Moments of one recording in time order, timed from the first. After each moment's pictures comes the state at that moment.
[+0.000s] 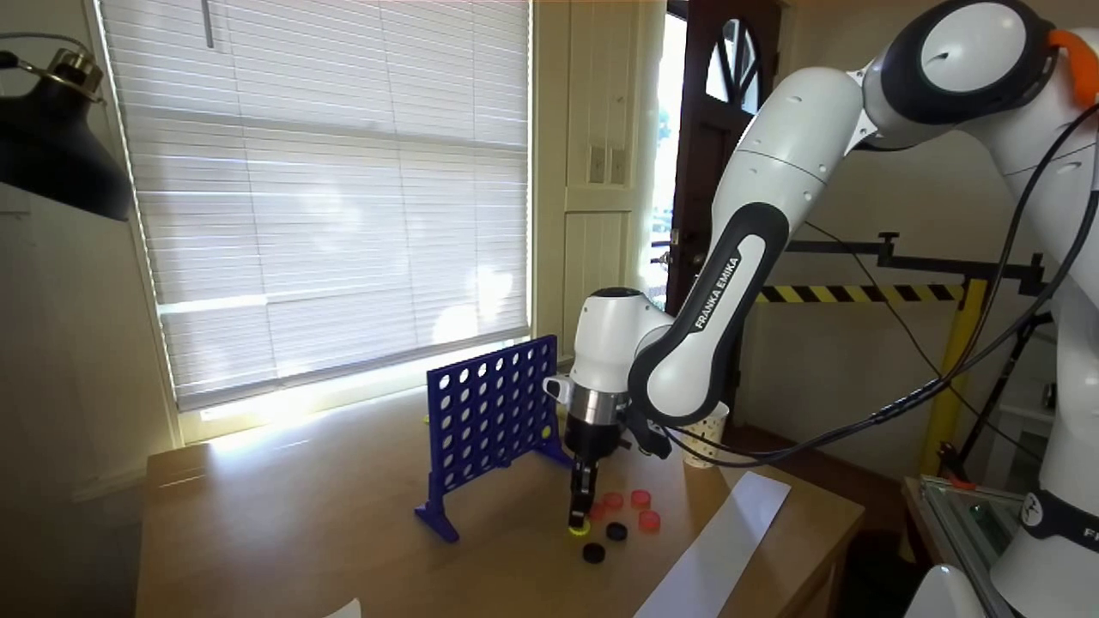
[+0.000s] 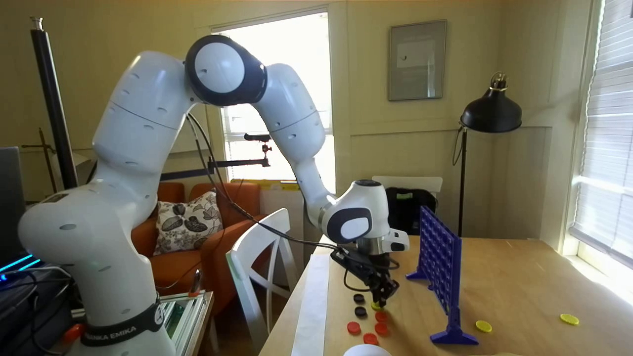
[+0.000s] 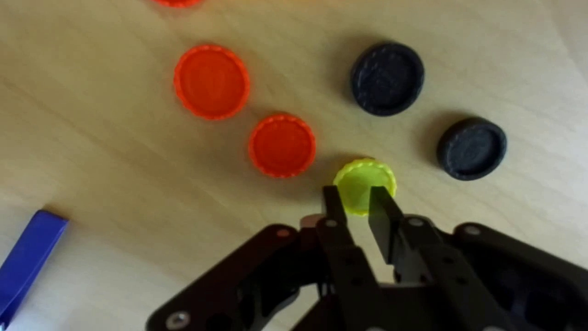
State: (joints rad) arm -0.03 0.54 0.15 -2.20 -0.13 2.86 -0.14
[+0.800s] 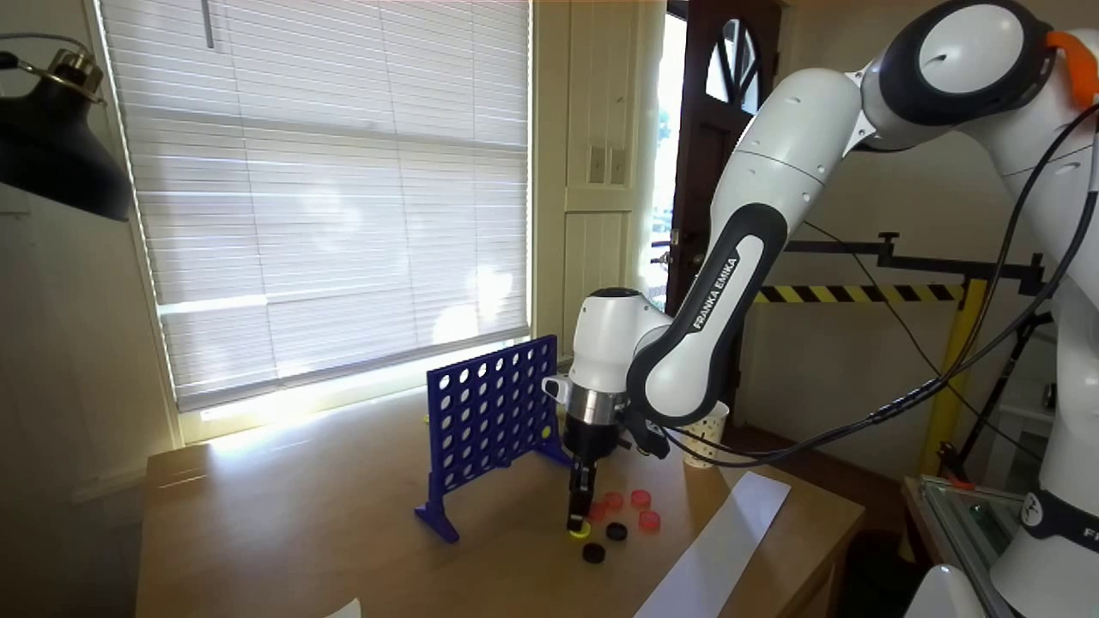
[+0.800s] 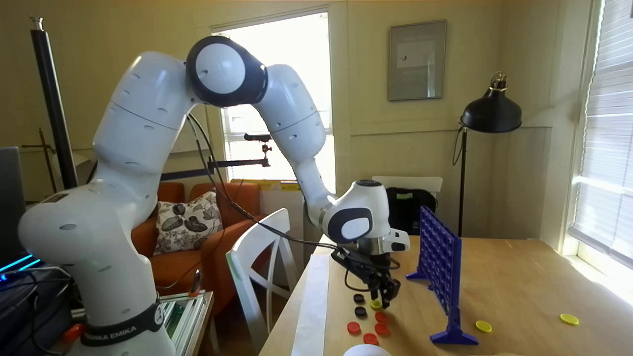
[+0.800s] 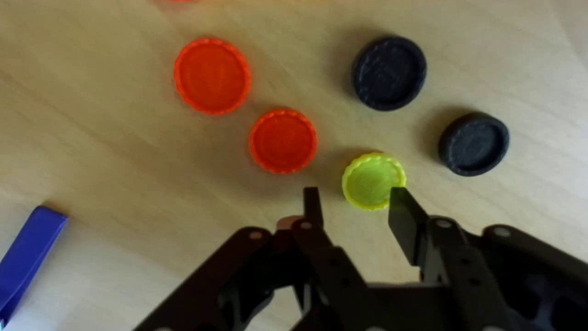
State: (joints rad) arm -0.03 0.54 0.15 -2.19 -0.13 2.86 -0.14
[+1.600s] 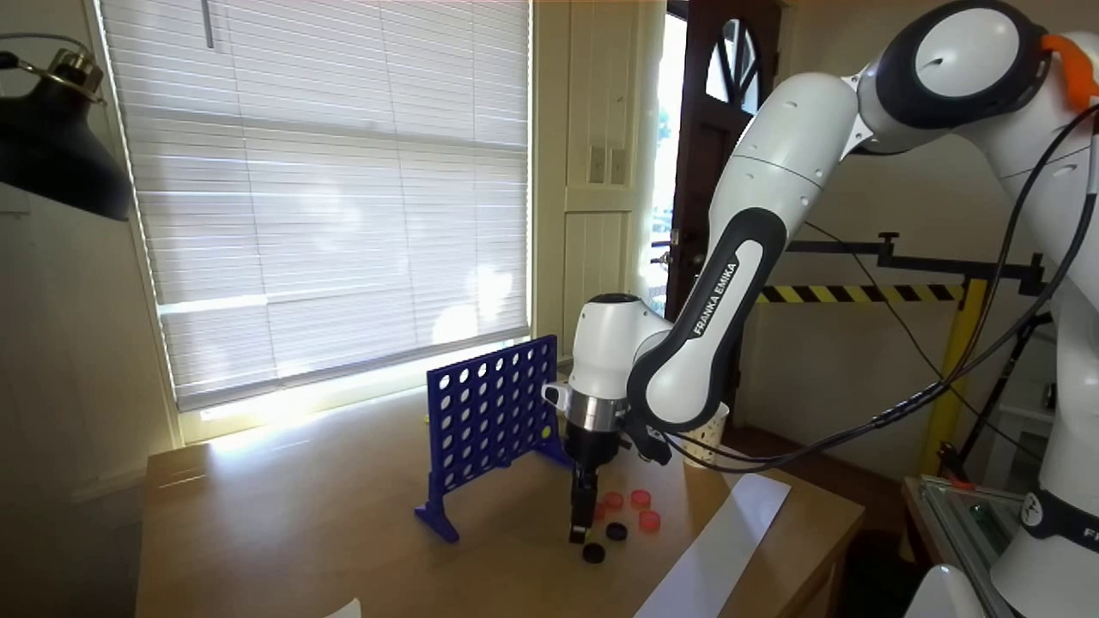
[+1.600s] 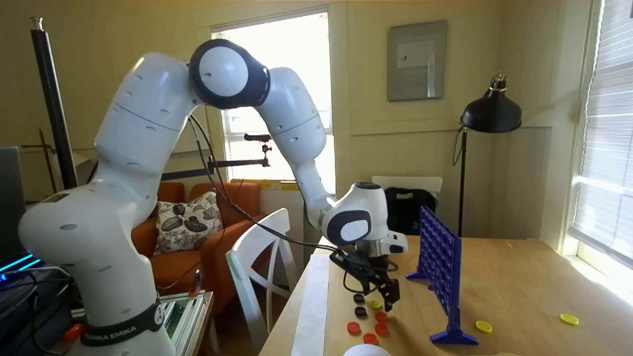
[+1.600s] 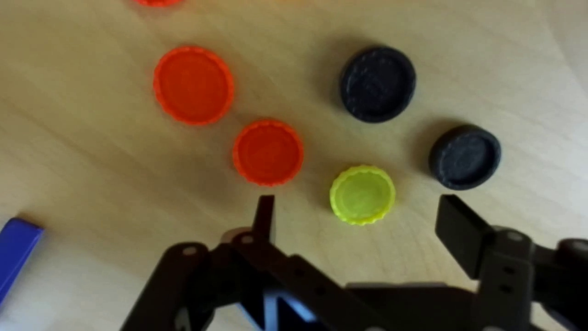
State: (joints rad) arm -0.03 0.55 0.16 -2.19 -0.13 2.86 -0.15
